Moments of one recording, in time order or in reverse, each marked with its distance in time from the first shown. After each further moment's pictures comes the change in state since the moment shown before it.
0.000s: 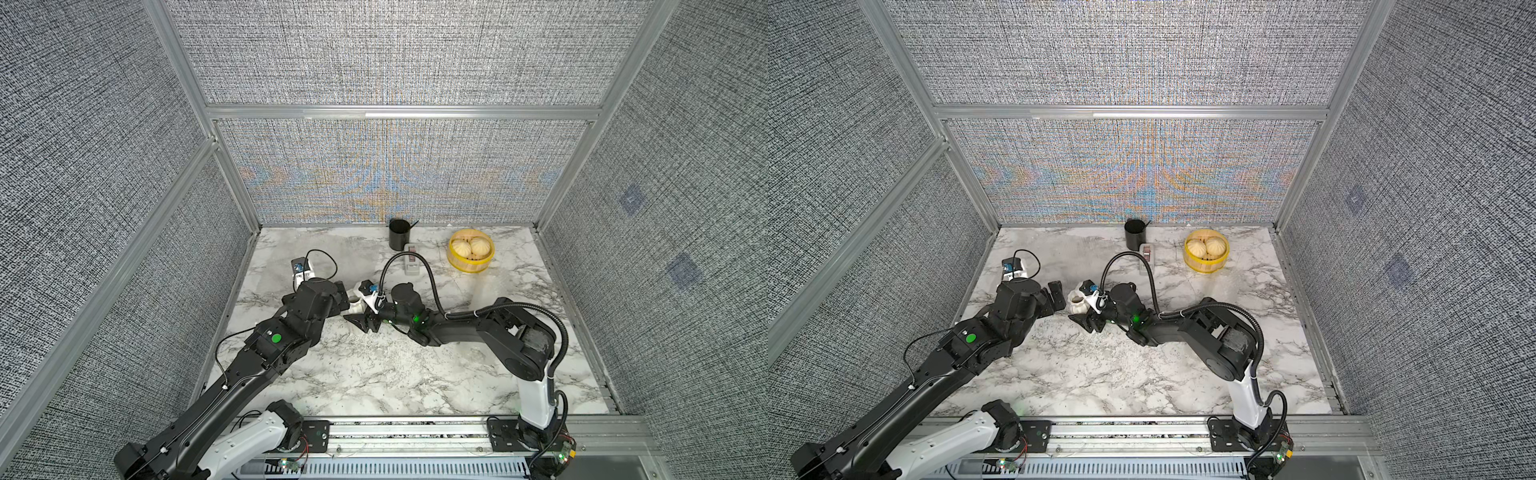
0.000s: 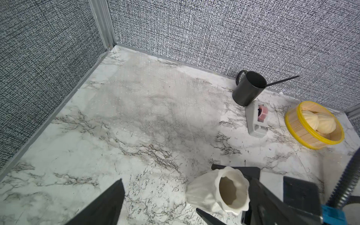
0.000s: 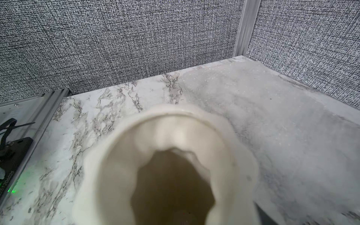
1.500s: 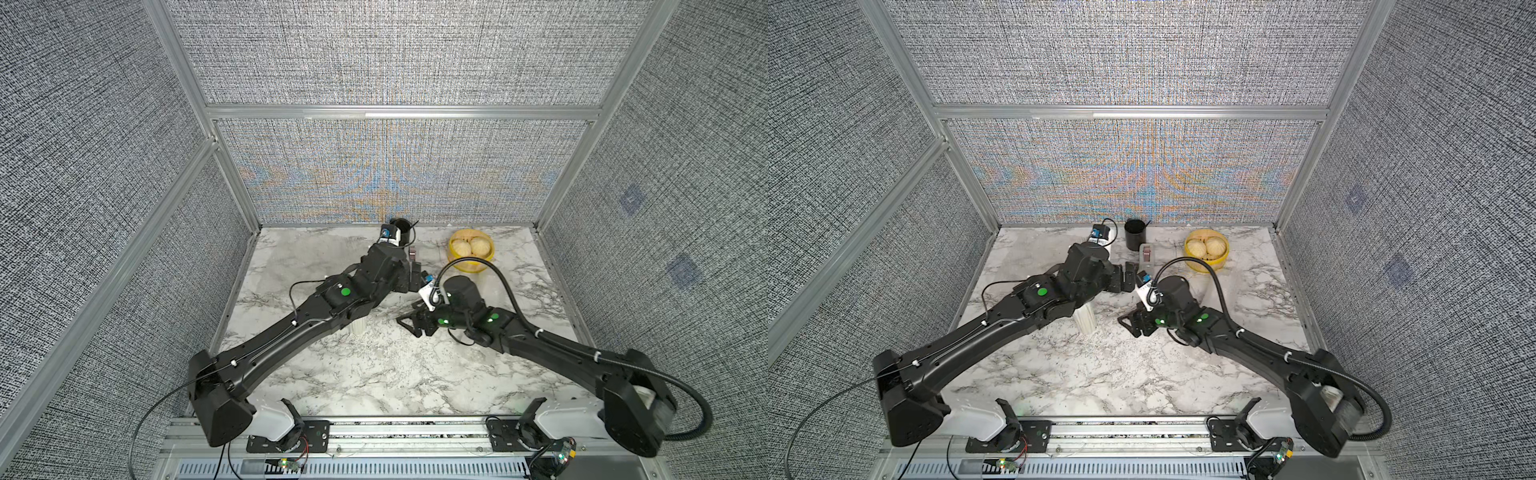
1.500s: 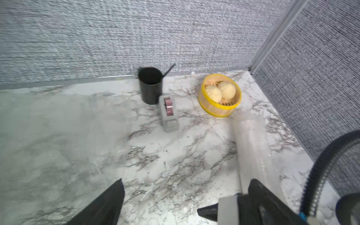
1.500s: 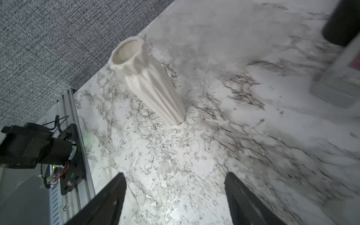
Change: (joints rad) left arm -0.221 0.466 0.407 0.134 0.195 0.168; right arm -0.116 -0.616 -0.216 -0.735 0.034 0.202
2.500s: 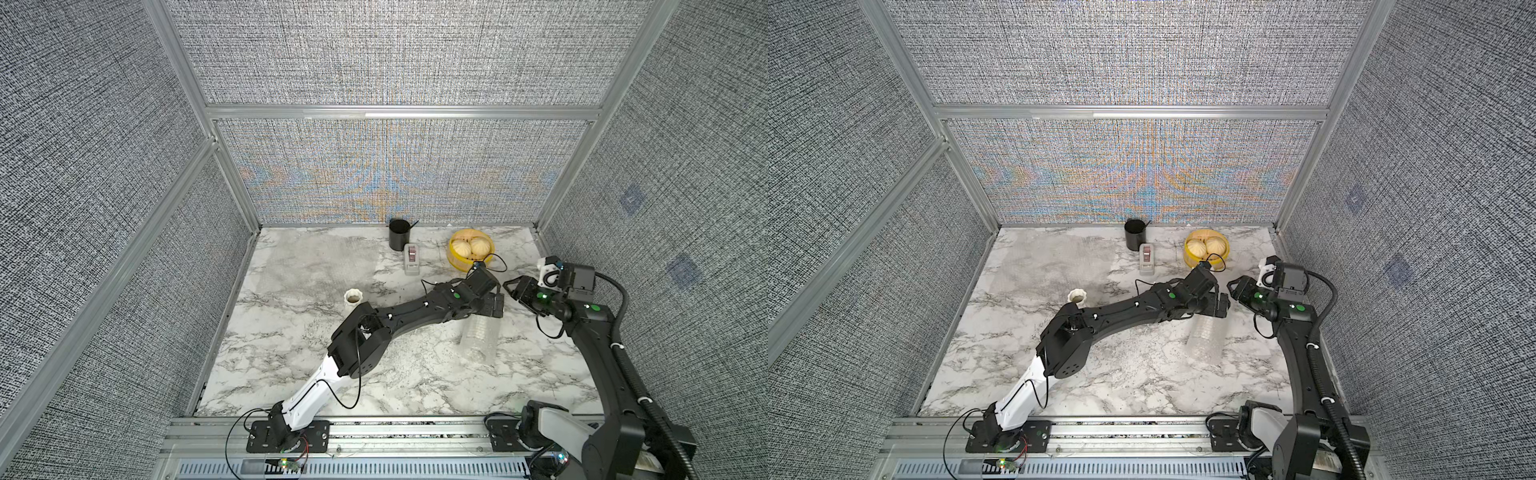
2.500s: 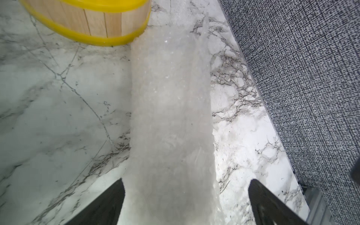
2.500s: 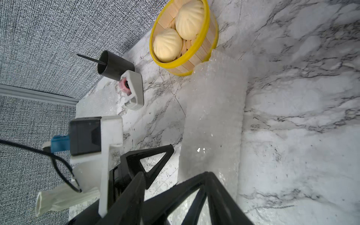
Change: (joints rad) left arm -0.196 0.967 0.667 0.136 0.323 -0.246; right arm -0.957 -0.288 0.037 -0.528 -0.135 0.264
